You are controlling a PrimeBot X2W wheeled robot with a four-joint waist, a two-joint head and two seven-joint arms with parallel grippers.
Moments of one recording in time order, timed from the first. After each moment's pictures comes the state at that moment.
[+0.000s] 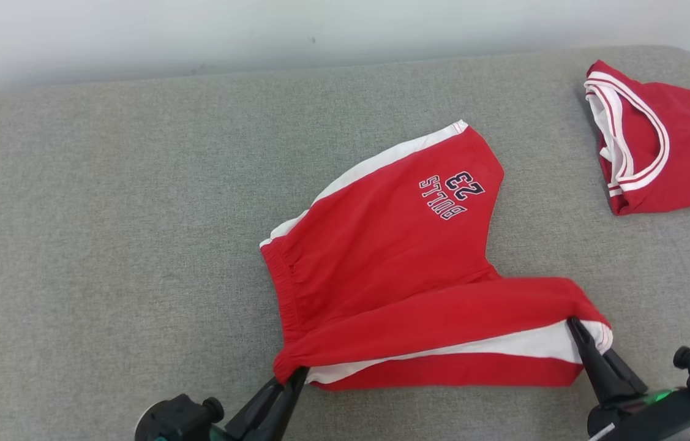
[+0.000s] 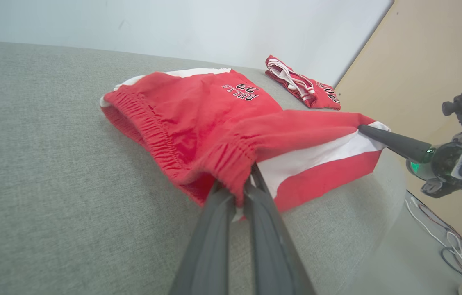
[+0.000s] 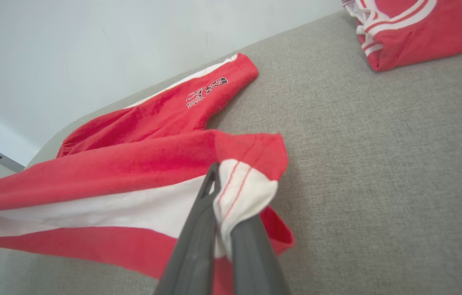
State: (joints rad) left arm -0.14 0.36 -0.60 0.03 -0.56 -0.11 -0.26; right arm -0.08 -0.55 0.44 0.15 0.92 0.13 -0.23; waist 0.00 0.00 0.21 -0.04
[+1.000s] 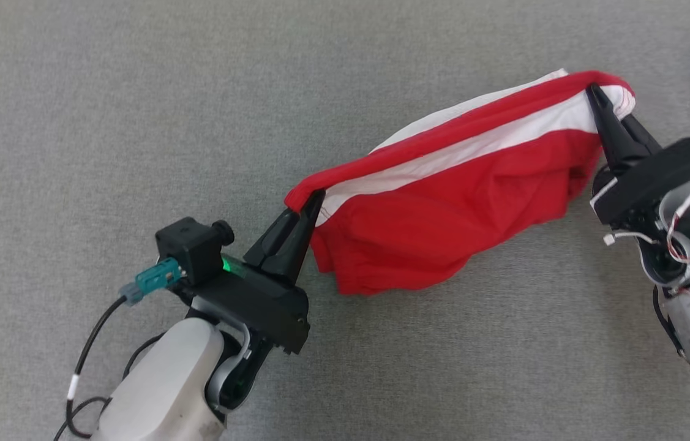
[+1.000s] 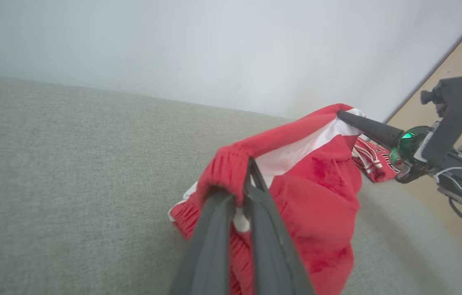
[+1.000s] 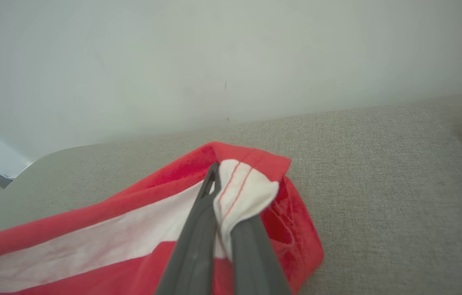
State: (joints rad) left arm -0.61 0.20 -0.60 0.32 -0.71 -0.13 -0.26; right arm -0.76 -0.43 0.35 0.50 0.80 0.13 0.03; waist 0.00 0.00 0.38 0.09
